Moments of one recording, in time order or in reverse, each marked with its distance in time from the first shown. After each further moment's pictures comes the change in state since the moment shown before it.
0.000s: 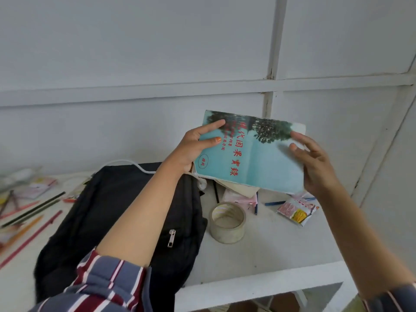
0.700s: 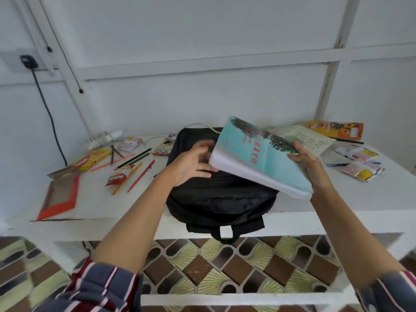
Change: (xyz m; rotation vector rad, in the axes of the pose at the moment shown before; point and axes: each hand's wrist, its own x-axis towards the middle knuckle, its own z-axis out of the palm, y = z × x) left_hand -0.225 -0.012 -0.145 0.034 0.069 -0.369; right_hand -0.125 0.072 0.158 -0.097 0.021 0.343
